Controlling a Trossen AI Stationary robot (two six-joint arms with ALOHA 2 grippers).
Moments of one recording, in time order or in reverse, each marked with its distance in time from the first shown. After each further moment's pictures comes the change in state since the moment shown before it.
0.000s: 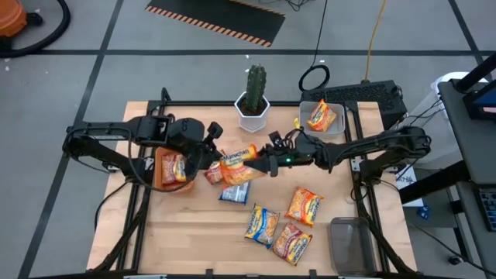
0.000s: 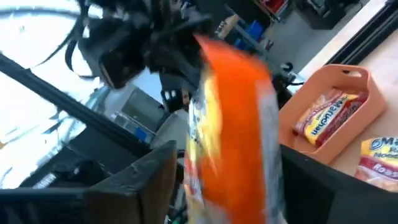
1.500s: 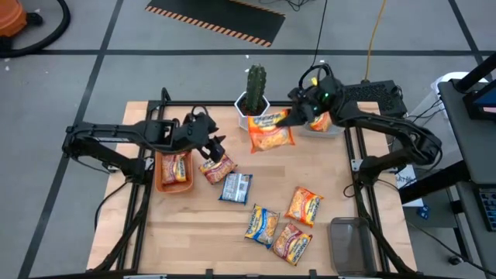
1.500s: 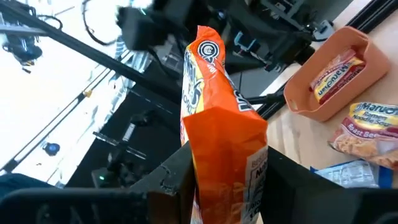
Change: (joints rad) left arm 0.002 -0.001 -0.120 0.073 -0.543 -1.350; right arm -0.686 -0.128 0.000 -0.092 -1.064 0.173
